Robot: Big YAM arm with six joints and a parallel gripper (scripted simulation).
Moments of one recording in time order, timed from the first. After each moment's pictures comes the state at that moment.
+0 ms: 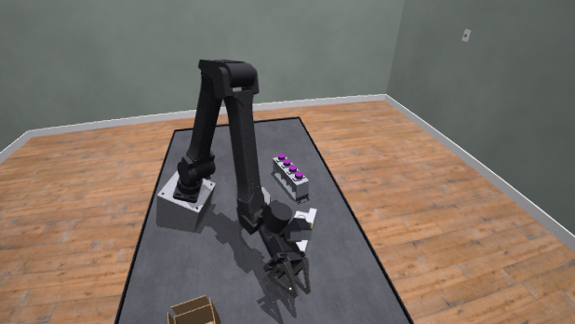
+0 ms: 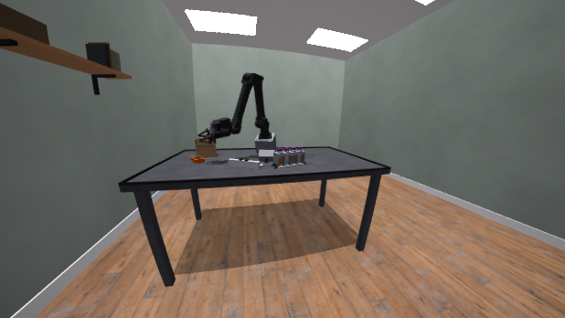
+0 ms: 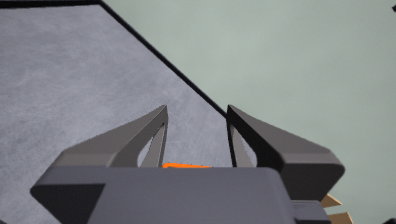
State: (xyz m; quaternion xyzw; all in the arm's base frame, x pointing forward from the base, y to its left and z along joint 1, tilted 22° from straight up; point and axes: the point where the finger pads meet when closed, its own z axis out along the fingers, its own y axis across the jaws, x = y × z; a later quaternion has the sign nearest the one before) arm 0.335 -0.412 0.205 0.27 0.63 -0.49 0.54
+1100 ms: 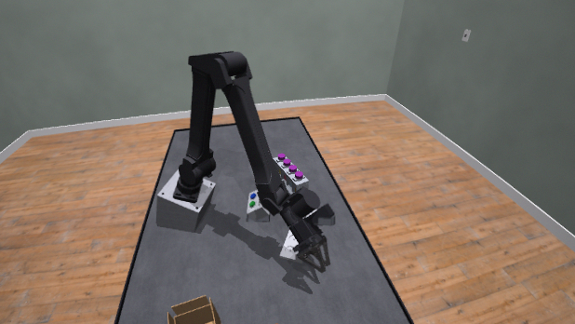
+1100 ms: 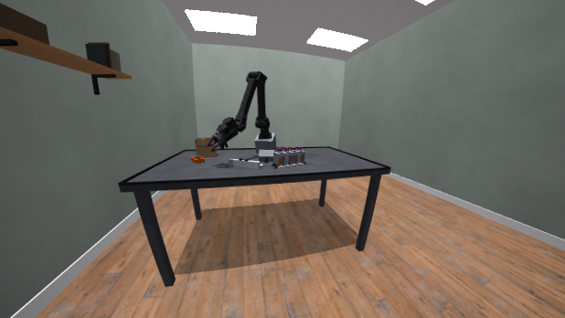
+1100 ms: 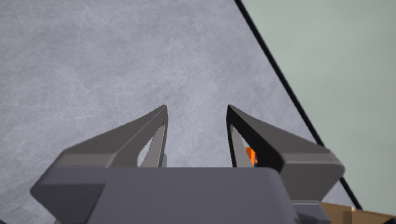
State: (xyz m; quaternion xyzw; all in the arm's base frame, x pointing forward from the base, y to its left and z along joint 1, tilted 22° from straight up) arm 0.429 -0.321 0.177 0.17 0.76 -0.37 0.50
